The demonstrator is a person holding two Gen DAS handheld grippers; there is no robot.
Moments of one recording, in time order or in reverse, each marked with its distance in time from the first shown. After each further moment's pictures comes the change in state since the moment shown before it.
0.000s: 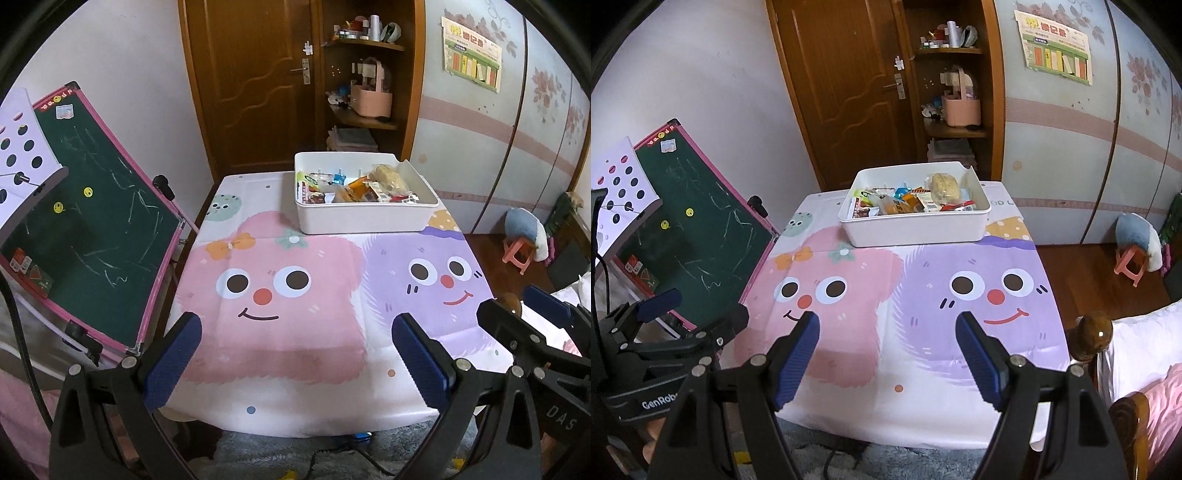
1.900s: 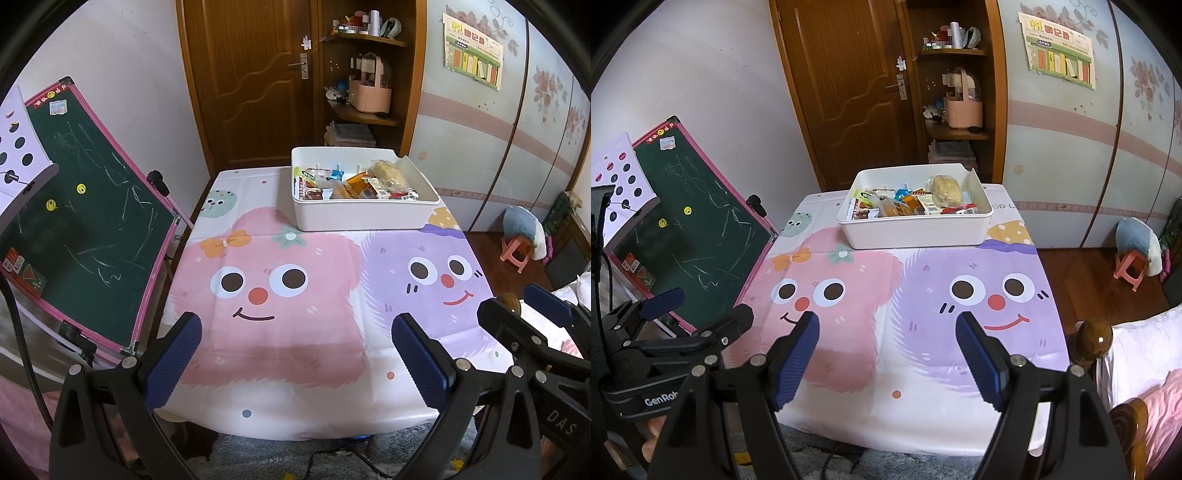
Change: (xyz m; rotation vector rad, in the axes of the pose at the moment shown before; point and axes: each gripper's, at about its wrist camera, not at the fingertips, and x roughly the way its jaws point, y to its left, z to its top) left arm 0.009 -0.003 0.003 -0.009 0.019 -0.010; right arm 0.008 0.000 0.008 -0.010 0.005 -0.004
